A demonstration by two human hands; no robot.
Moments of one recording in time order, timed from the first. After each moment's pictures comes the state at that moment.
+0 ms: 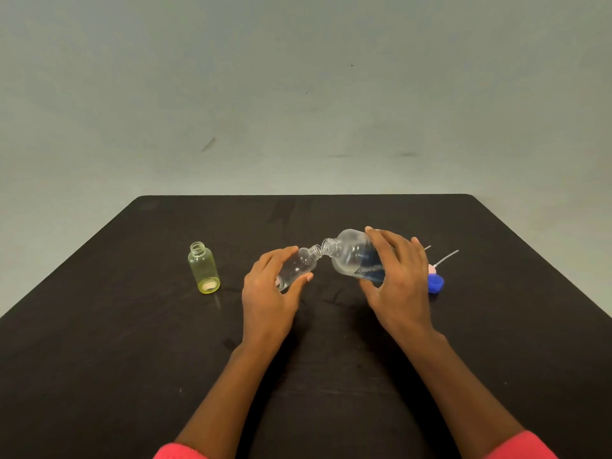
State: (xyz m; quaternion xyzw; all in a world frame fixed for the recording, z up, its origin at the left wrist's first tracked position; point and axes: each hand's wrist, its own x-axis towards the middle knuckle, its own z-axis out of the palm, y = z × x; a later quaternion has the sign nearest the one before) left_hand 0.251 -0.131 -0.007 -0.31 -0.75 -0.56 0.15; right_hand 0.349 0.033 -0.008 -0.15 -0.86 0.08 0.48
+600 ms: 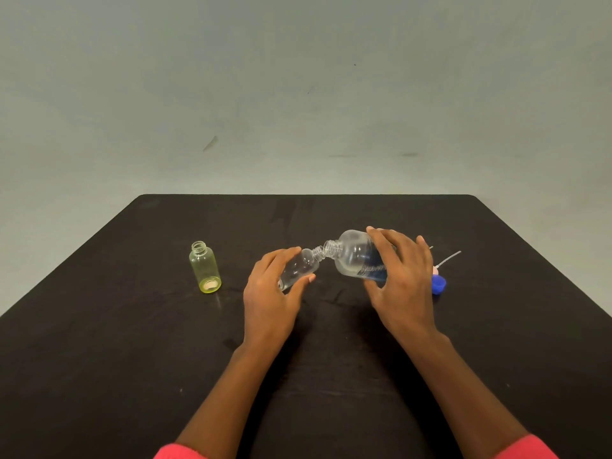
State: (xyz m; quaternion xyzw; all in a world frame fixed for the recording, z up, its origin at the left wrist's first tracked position) left_hand 0.250 -0.131 -0.009 -0.32 -0.76 -0.54 0.15; right_hand 0.349 0.034 -0.006 -0.15 -0.87 0.05 0.47
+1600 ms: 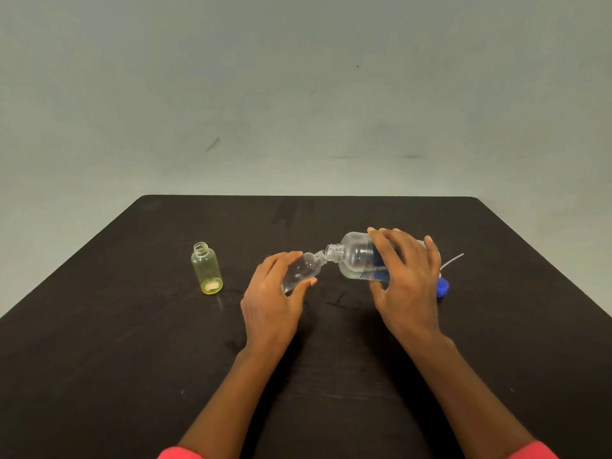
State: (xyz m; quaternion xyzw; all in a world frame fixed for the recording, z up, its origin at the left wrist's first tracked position) left_hand 0.253 -0.131 -0.010 -0.29 -0.79 -0.51 0.19; right_hand 0.350 0.032 -0.002 -0.15 -0.87 0.01 0.47
